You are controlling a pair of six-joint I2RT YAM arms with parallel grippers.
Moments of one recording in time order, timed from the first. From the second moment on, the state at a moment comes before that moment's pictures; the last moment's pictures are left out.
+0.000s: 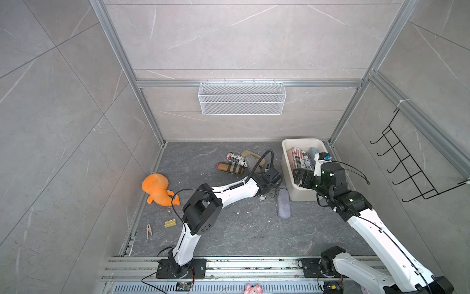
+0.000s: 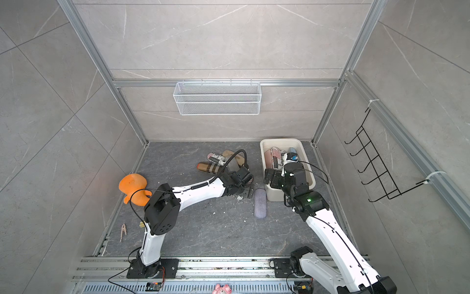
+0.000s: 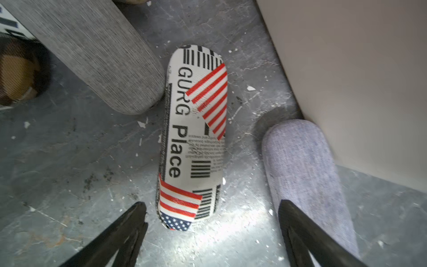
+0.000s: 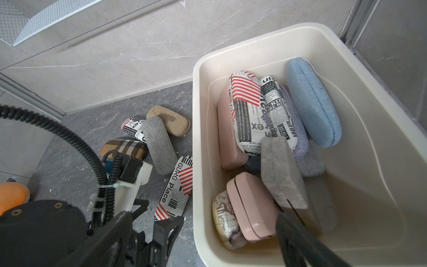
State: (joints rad) left arm -0.96 2.09 1.65 -0.62 -0.24 -0.52; right arm 0.34 0.97 0.95 -0.52 0.13 0.41
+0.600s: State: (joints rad) left arm -0.96 2.20 1.67 -0.61 -0.26 -0.48; right arm 0.34 0.98 0.95 -0.52 0.08 0.41
